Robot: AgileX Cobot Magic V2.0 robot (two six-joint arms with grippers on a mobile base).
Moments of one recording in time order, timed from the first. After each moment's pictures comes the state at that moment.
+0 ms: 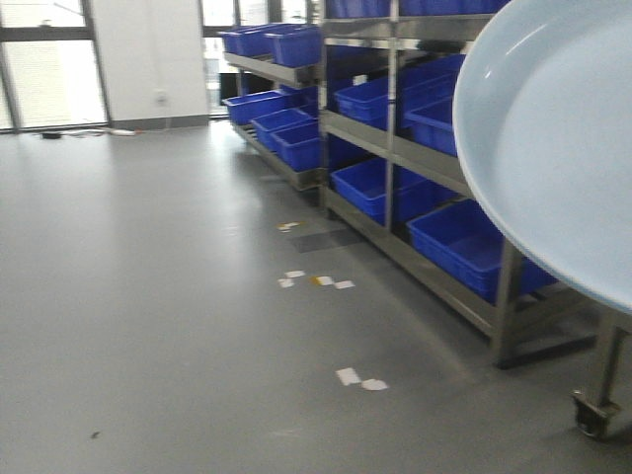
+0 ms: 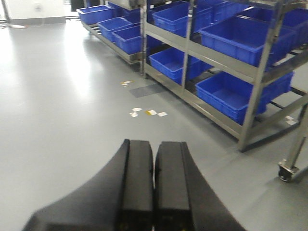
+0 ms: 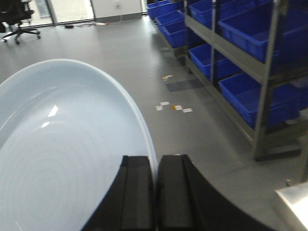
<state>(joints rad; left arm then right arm) -0.25 0.34 -0.28 0.17 0.18 -0.20 0.18 0.30 -0.28 -0.05 0.22 0.19</state>
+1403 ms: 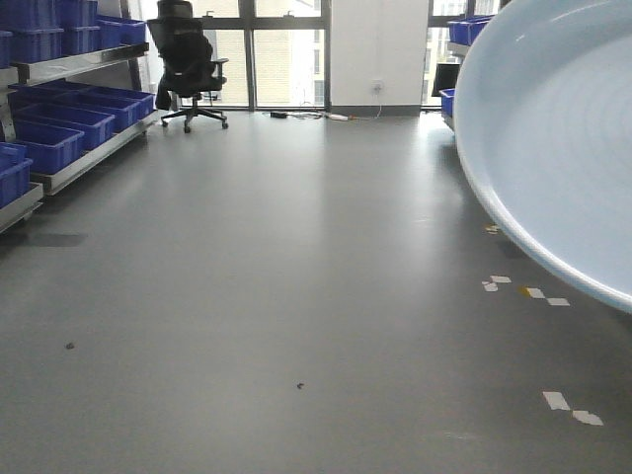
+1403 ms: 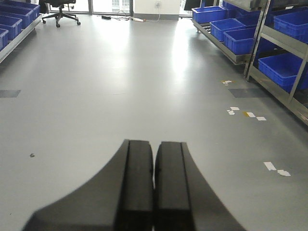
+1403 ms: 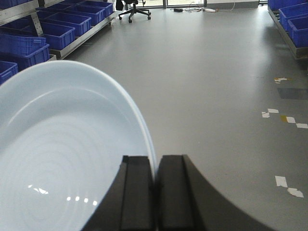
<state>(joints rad) -0.25 0.34 -0.28 0.17 0.18 -0.20 0.18 0.30 -0.28 -0.05 0.22 0.19</state>
